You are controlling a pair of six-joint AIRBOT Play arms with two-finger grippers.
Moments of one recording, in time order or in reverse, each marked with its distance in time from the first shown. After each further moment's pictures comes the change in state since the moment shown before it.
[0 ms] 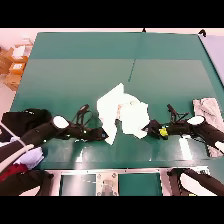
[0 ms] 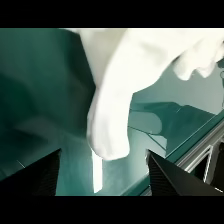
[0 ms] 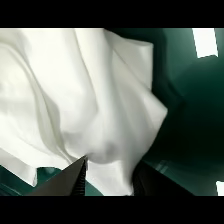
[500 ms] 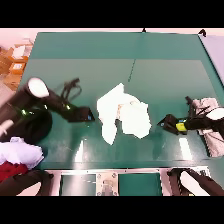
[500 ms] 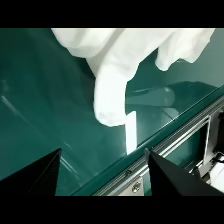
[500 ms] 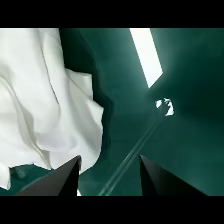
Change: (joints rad) left arm 0.253 0.063 0.335 0.383 -0.481 -0.163; right arm -0.192 0.141 0.117 -0.253 0.190 0.113
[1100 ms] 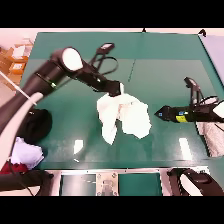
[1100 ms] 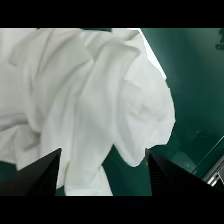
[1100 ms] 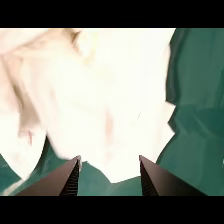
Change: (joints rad) left arm -0.202 -0.300 0.709 0.233 -0.019 -0.071; right arm 0.224 0.197 0.223 -0.128 0.024 0.076
